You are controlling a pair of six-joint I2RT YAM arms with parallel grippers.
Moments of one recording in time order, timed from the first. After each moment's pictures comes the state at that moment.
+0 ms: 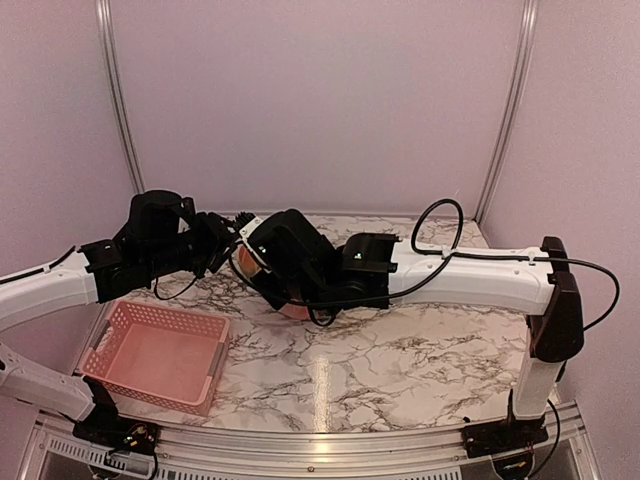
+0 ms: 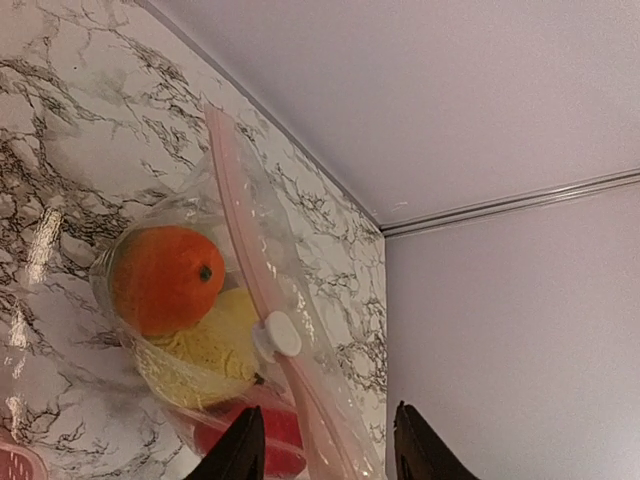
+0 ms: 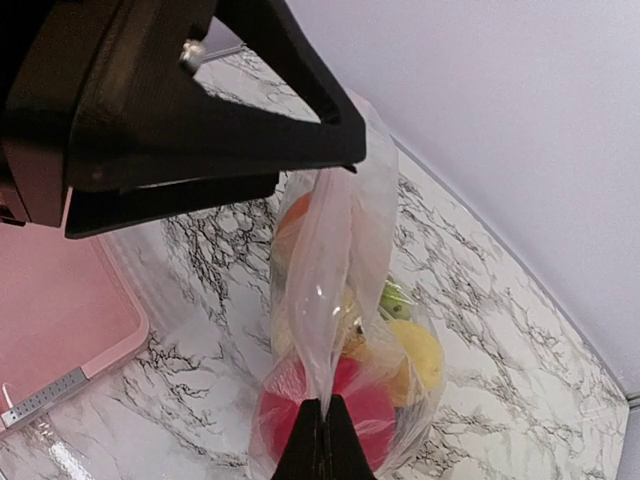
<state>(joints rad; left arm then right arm) -0.74 1.20 0.92 -0.06 -0.09 -1.21 1.26 1.90 1.74 -0.47 0.61 0.05</state>
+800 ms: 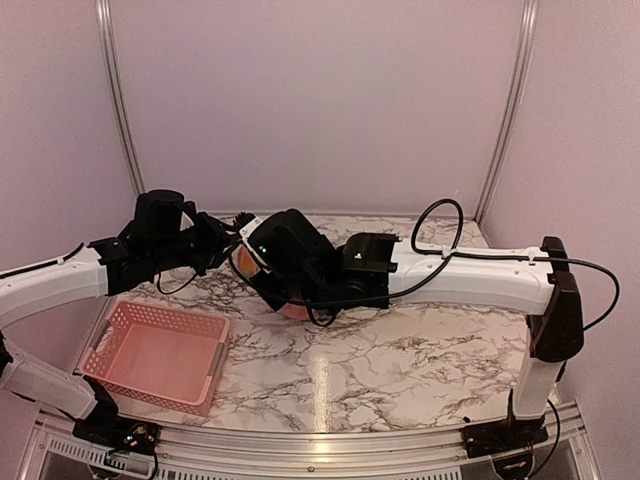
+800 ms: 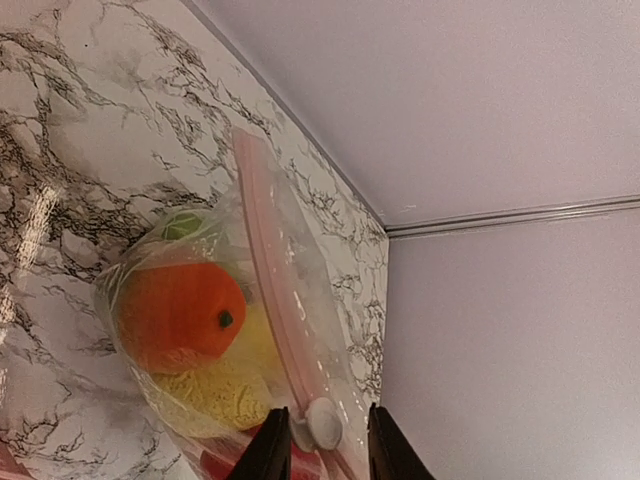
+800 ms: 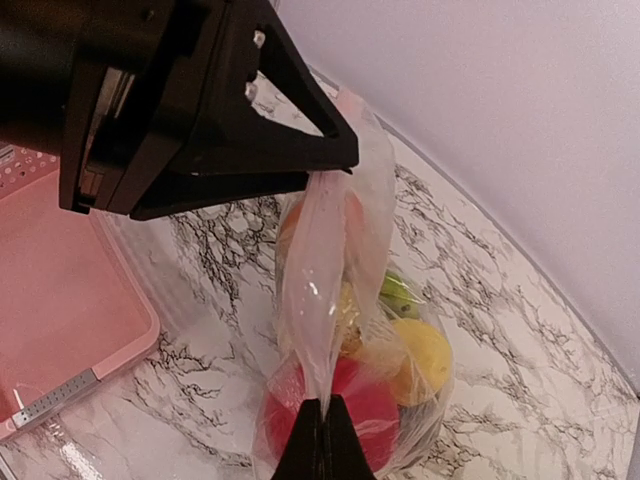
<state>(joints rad) -0.64 1.26 0.91 -0.03 0.01 -1.25 1.26 1.90 1.73 -0.47 0.59 0.07</state>
